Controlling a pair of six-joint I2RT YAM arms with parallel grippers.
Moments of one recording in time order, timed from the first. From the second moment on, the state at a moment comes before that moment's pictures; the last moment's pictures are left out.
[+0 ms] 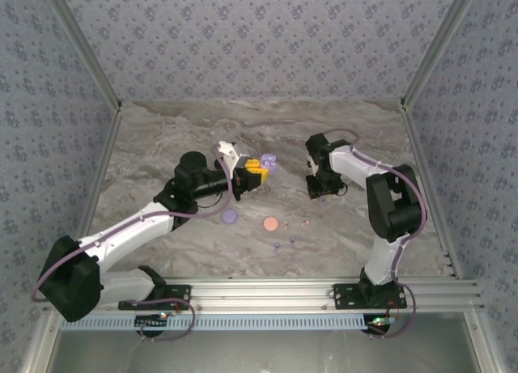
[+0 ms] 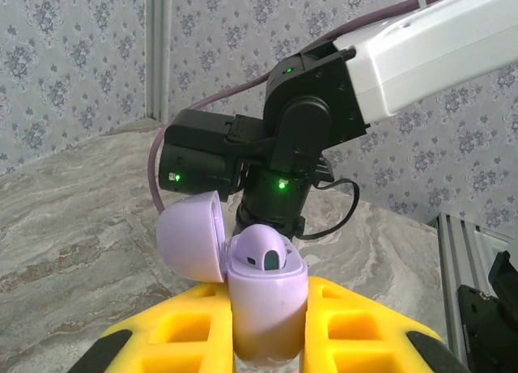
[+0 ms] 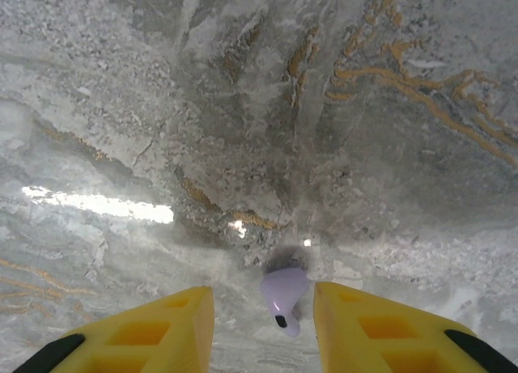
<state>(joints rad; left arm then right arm) -0.69 1.21 0.75 0.37 0.52 -0.15 0.36 1.84 1.24 -0.91 0.04 0.13</state>
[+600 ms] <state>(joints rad) -0.69 1.21 0.75 0.36 0.51 -0.15 0.36 1.89 1.24 -0.91 0.05 0.11</state>
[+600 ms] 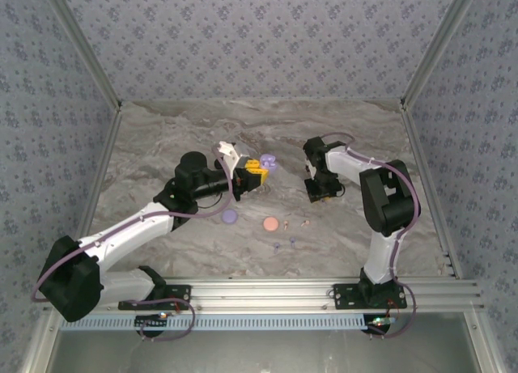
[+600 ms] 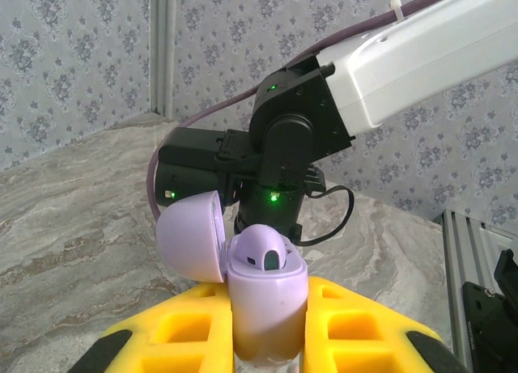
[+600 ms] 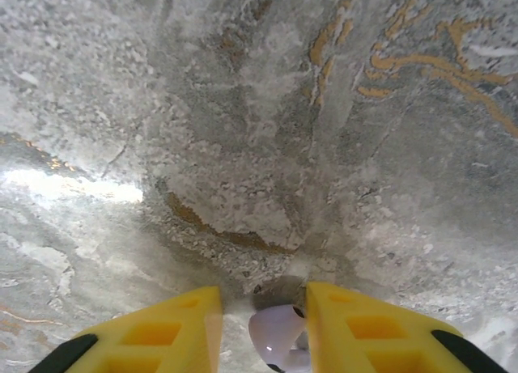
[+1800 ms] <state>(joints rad) -0.69 1.21 0.75 0.35 0.51 -0.15 0.35 1.88 1.22 -0.98 0.00 0.14</state>
